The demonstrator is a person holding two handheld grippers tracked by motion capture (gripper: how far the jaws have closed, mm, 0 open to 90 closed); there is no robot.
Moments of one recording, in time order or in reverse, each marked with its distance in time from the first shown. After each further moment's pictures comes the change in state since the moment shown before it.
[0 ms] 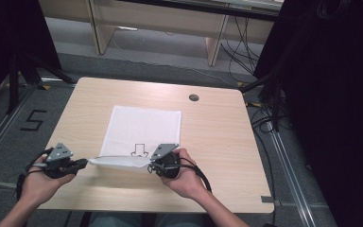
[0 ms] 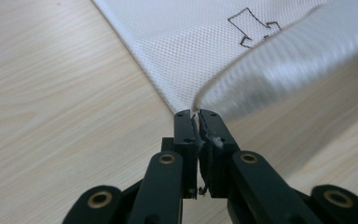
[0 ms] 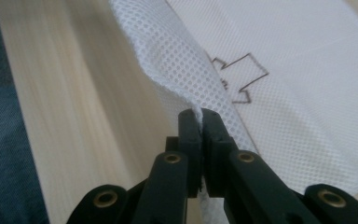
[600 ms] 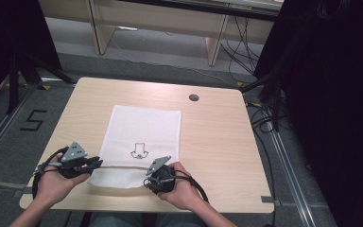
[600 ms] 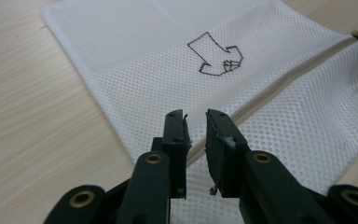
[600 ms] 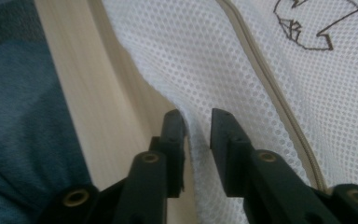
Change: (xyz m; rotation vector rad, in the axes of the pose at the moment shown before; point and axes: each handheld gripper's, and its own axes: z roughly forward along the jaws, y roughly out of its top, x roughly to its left) left arm -0.033 0.020 0.021 -0.045 -0.078 0.043; right arm 0.024 -0.023 0.022 0.115 0.097 0.037
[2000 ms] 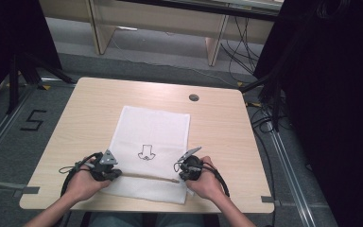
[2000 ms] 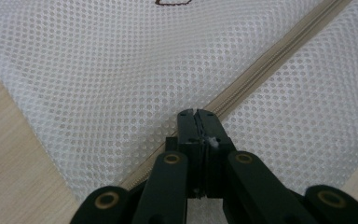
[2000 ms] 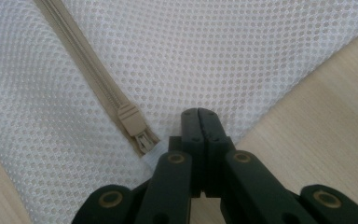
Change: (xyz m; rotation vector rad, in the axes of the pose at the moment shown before) left arm -0.031 0.001 0.064 0.242 -0.100 0.139; right arm -0.071 -0.055 -0.017 0.134 -0.134 0.258
